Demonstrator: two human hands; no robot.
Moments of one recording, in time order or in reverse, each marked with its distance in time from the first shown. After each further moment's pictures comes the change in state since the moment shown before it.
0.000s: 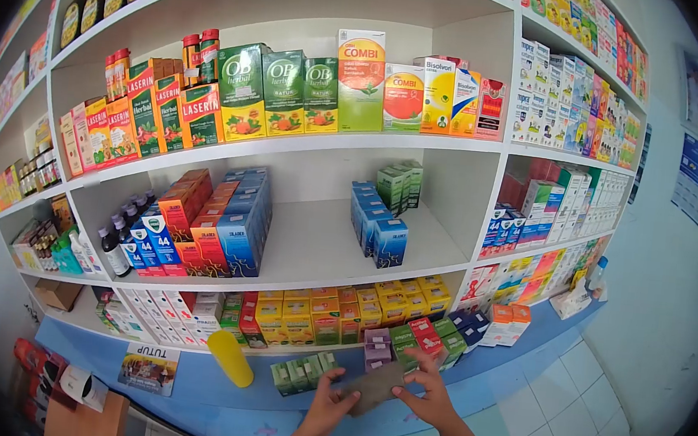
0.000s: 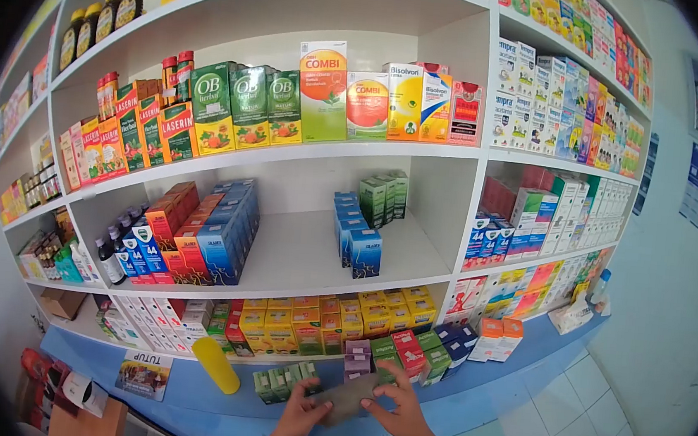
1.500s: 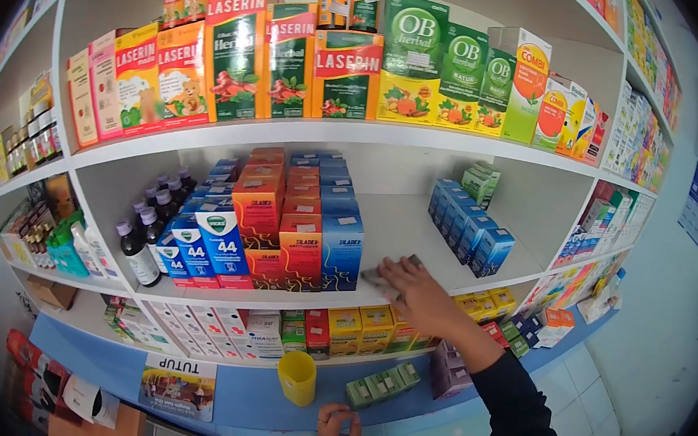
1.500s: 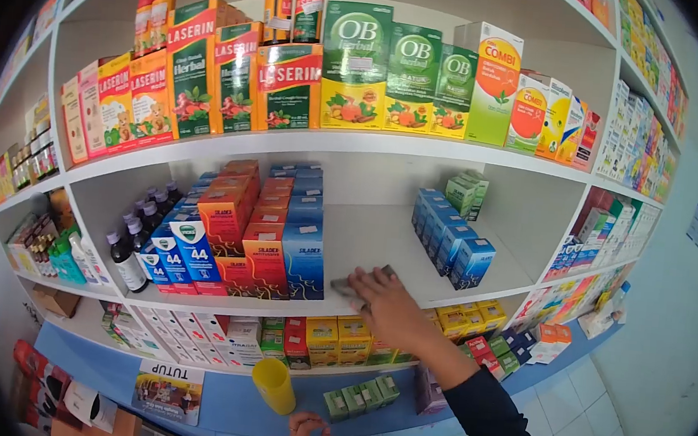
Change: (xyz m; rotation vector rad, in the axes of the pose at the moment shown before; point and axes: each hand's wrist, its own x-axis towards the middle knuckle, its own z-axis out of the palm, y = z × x) left_hand 0.008 -0.037 -0.172 0.676 0.212 0.903; right_hand 0.225 -0.048 0.154 -0.388 -0.543 -0.207
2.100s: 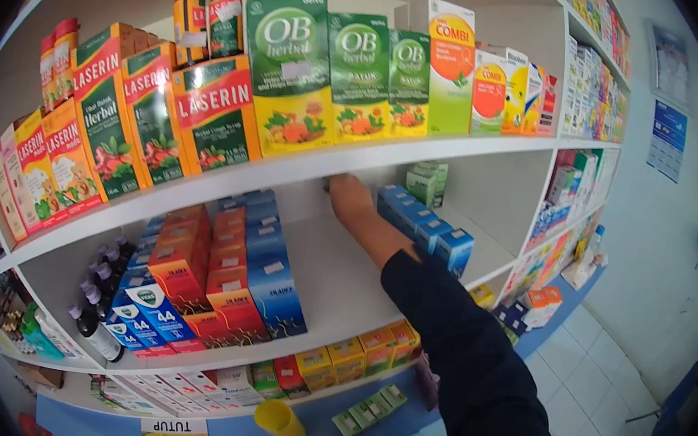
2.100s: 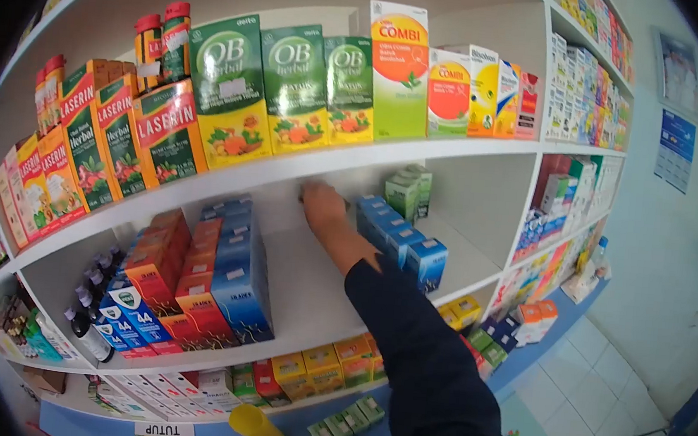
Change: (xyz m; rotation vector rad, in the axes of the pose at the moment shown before) left_hand 0.000 -0.065 0.040 0.280 0.009 0.236; right_hand 0.185 0.129 -0.009 -0.238 0.385 0.425
